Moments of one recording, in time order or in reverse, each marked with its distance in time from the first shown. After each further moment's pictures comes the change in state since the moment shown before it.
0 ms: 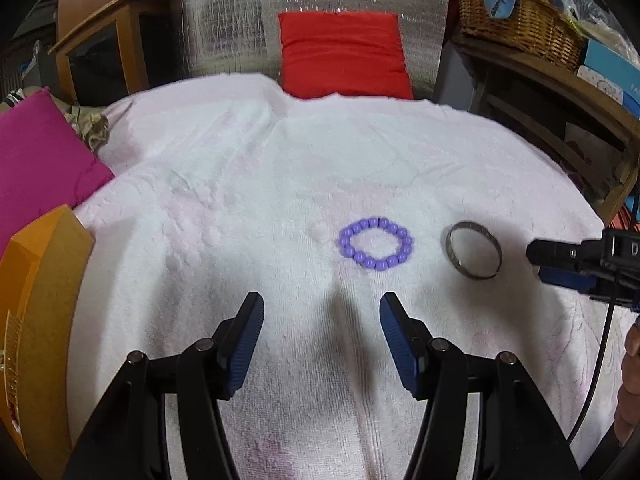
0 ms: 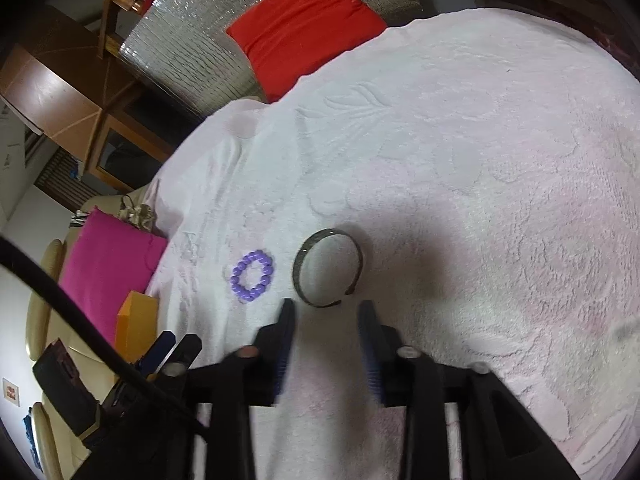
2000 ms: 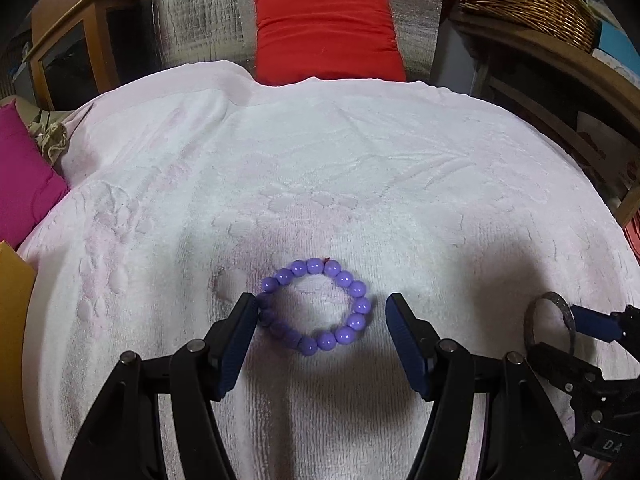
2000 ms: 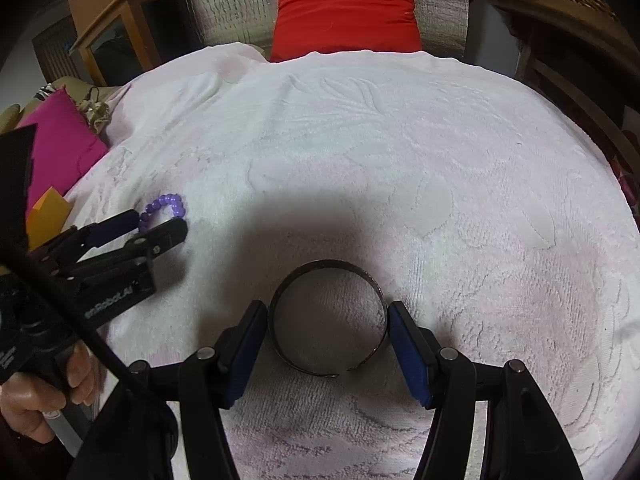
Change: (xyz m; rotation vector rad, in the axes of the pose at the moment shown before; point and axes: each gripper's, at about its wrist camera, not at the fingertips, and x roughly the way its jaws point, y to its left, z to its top) left arm 0.076 -0.053 0.038 0.019 0.038 0.005; right arm 0.022 -0.007 0.004 -0.409 0.029 -0.273
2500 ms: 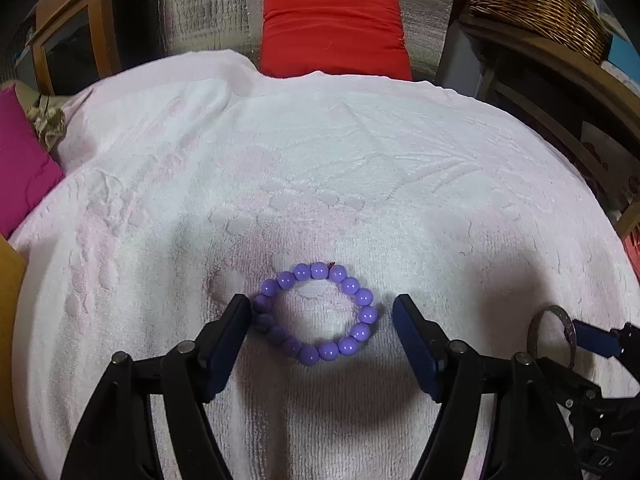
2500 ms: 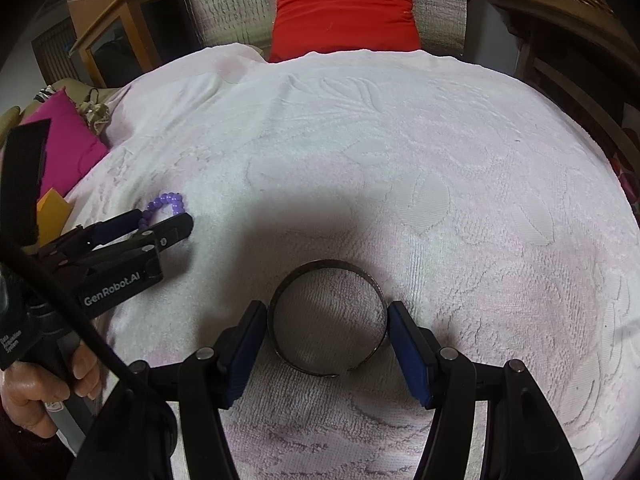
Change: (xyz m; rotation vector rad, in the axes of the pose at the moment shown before) left arm 0.011 0.008 0.005 -0.047 0.021 -0.028; right arm -0.001 0.000 -0.002 0.007 -0.001 -0.002
